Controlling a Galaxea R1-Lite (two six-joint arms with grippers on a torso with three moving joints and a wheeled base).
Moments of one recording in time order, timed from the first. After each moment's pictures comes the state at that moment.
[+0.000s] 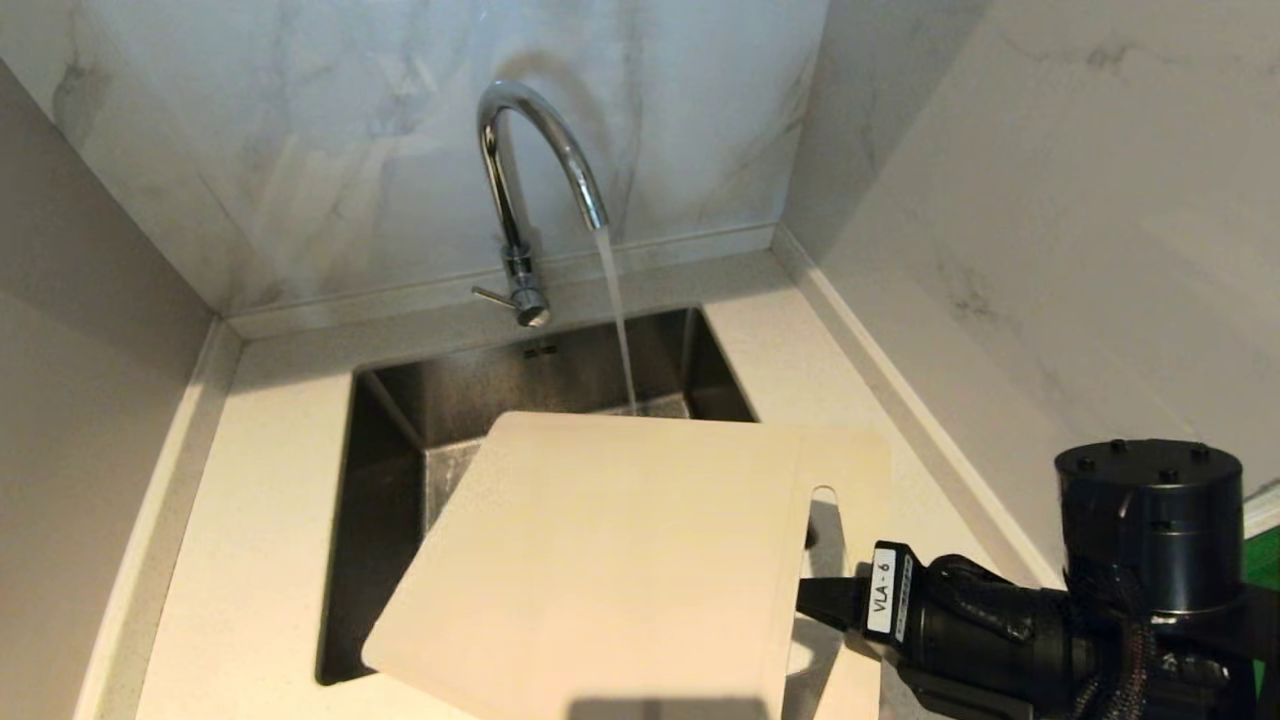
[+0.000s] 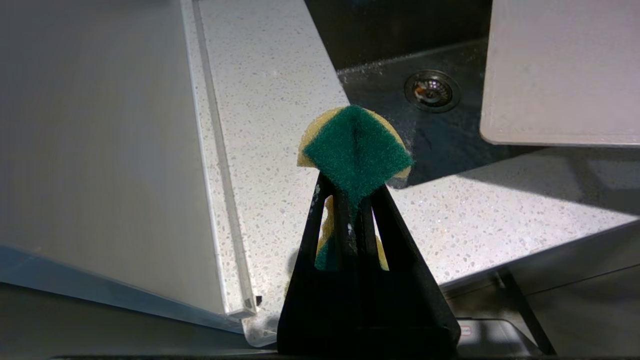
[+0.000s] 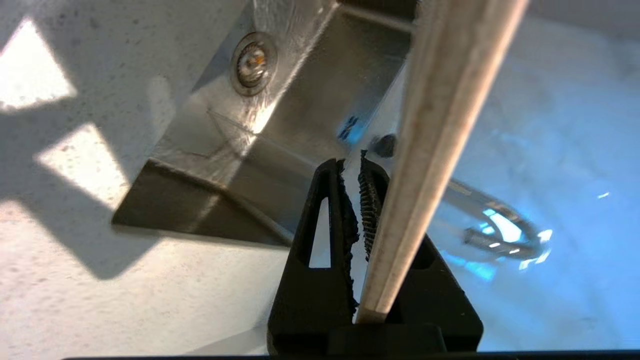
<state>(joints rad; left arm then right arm) 0.00 0.00 0.00 -0.01 0.00 -0.01 0.45 1.39 -0.48 -0.50 0.43 -2.27</state>
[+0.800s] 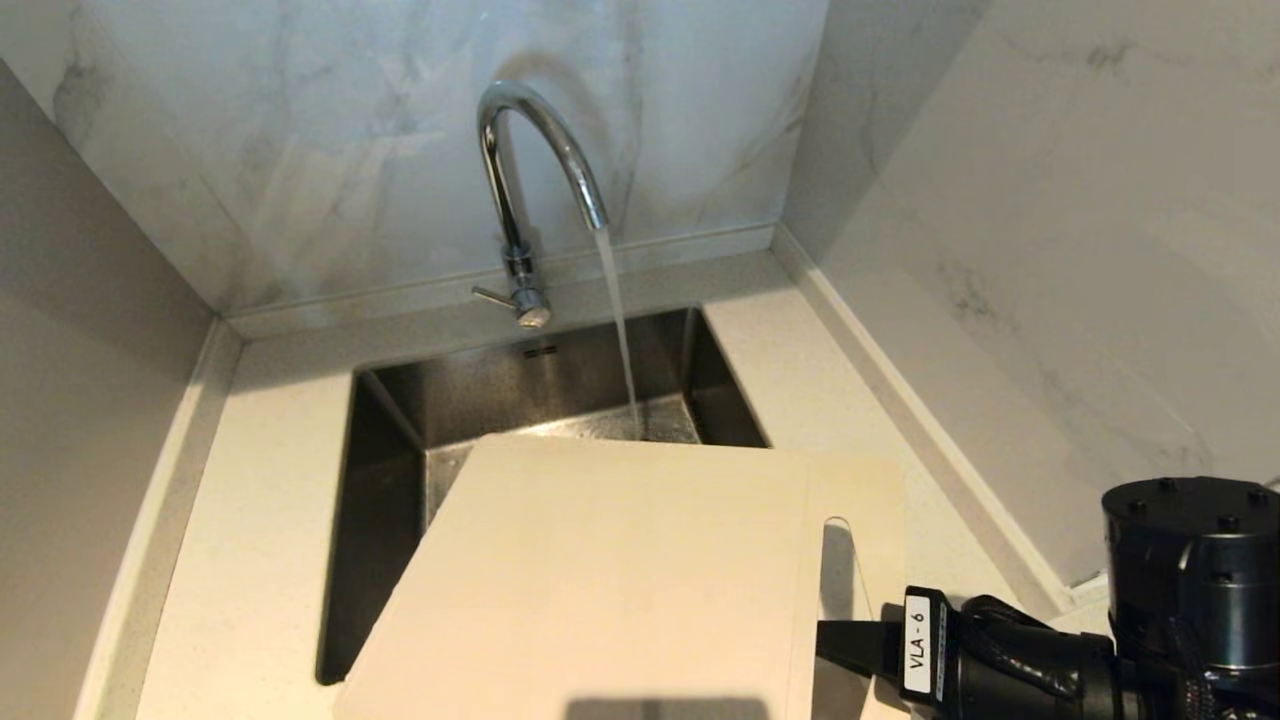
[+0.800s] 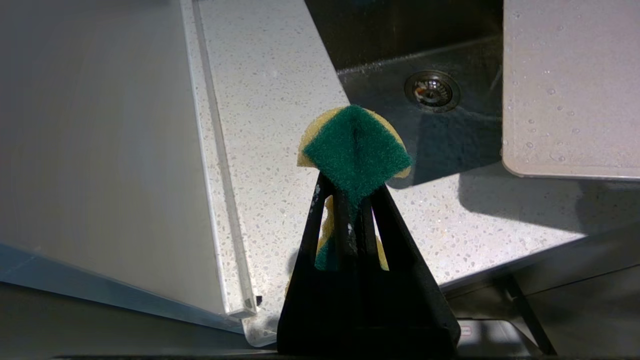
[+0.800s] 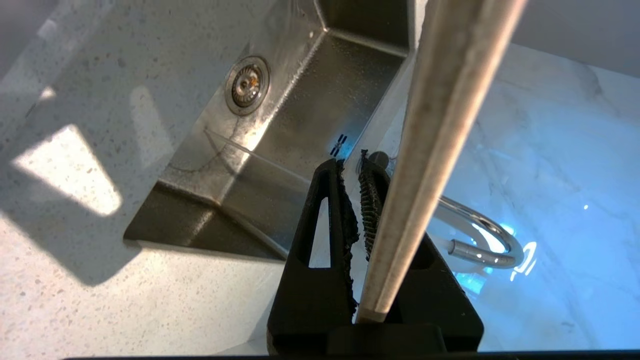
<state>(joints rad) 0.00 0.00 0.00 -0.01 0.00 -0.01 0.45 1.32 -0.40 -0.50 0.48 -2.27</state>
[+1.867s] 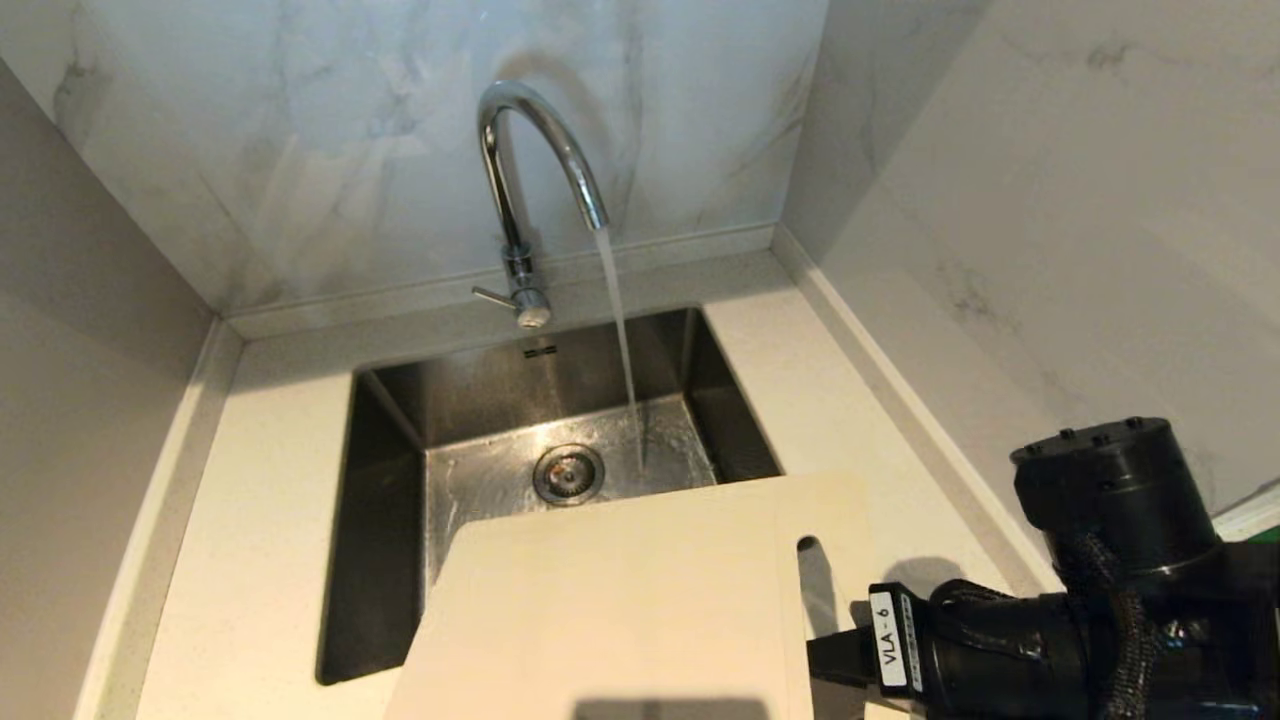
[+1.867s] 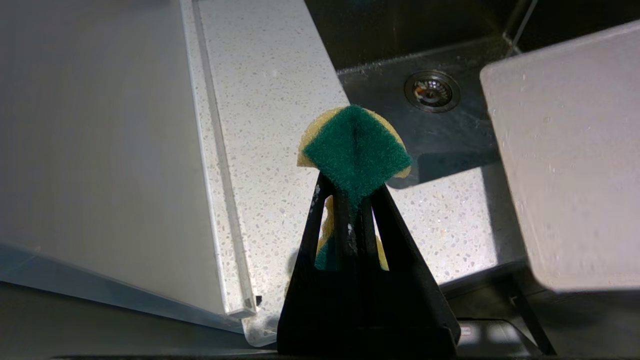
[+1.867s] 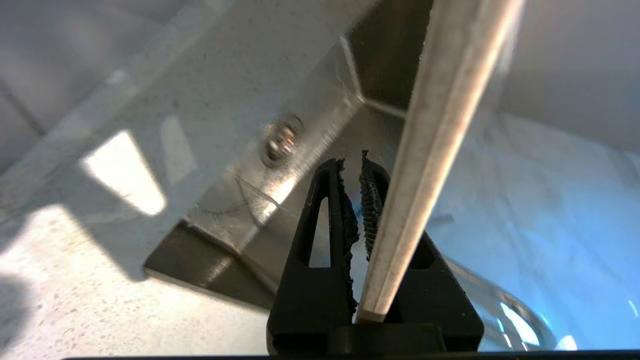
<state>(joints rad) 0.00 0.00 0.00 -0.01 0.00 -0.01 0.44 1.39 -0.67 0.00 0.52 -2.46</state>
